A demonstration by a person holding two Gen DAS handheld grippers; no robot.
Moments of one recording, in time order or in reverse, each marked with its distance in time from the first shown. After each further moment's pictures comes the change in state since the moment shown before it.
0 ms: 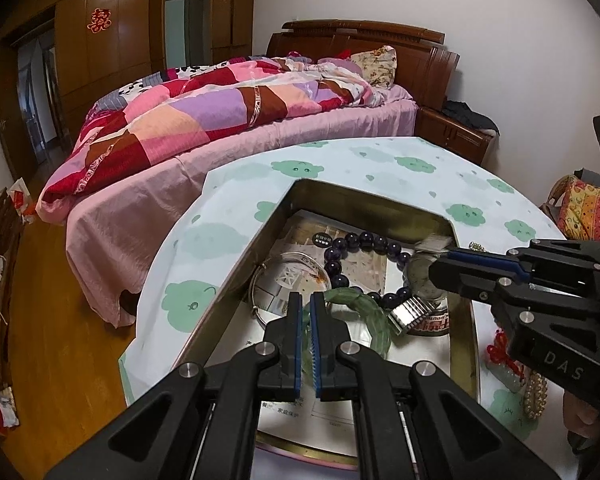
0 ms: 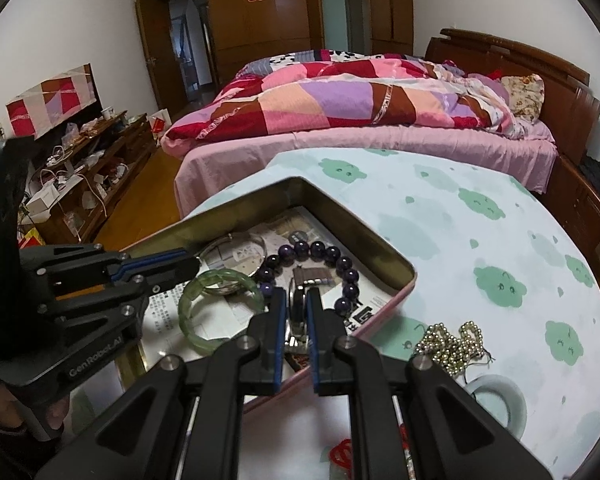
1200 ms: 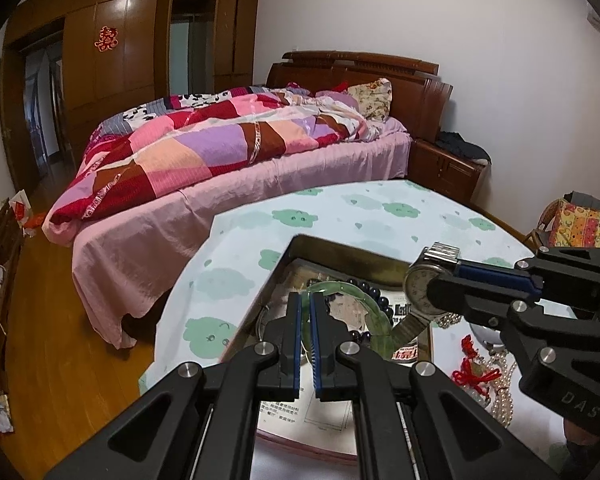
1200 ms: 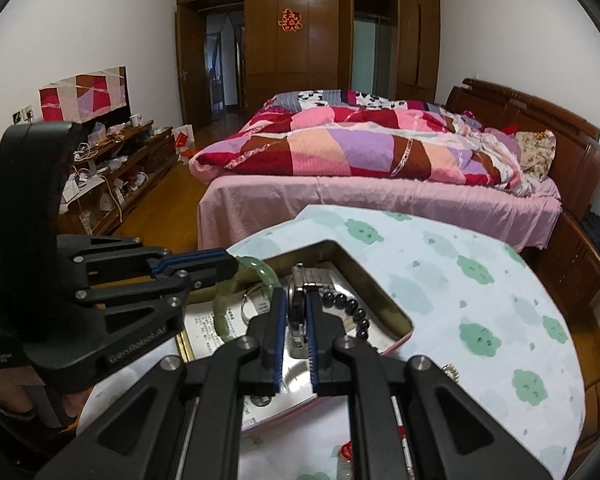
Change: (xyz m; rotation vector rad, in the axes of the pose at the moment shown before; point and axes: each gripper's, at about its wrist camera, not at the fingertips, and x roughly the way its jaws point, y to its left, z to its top) left arm -0.051 0.000 0.019 -0.012 -0.107 -0.020; right arm -0.047 0.028 0.018 -0.132 -0.115 0.018
